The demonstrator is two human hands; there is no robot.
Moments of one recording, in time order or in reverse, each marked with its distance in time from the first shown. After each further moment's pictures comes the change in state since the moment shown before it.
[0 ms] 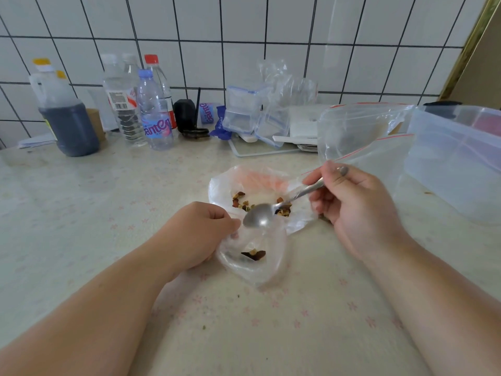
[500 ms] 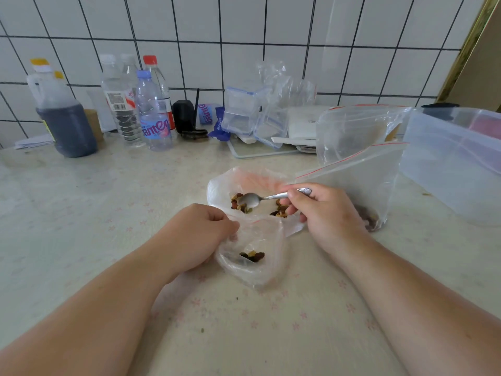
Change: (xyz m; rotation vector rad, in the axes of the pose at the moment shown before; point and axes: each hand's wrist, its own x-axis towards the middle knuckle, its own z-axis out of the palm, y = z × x) left_hand 0.000 0.002 0.001 0.032 0.006 0.001; right_hand 0.007 0.021 0.015 -0.529 0.054 0.099
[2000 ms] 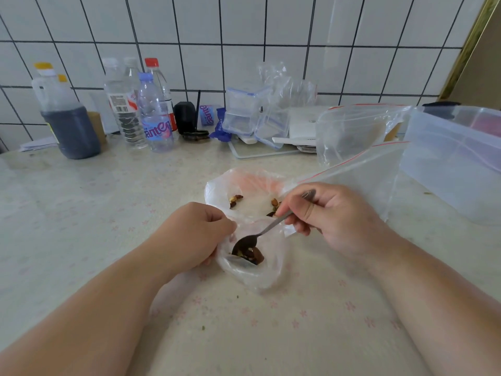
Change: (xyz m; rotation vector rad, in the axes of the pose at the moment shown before) left_hand -0.008 0.004 -0.003 0.028 0.033 0.007; right_hand -0.017 -0.021 -0.018 0.243 -0.346 -0.123
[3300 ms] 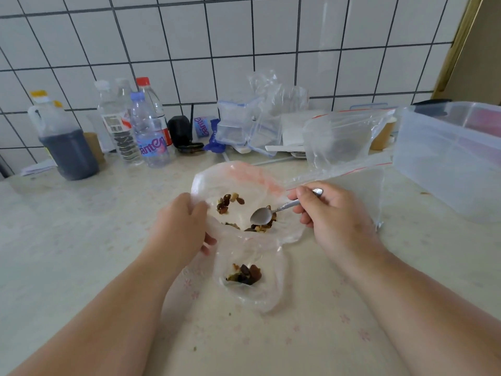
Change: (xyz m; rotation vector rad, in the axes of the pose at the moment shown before) left_hand 0.032 0.006 0.004 -0.014 0.337 0.003; right_hand 0.009 0.021 -0.009 -0.213 0.477 0.087
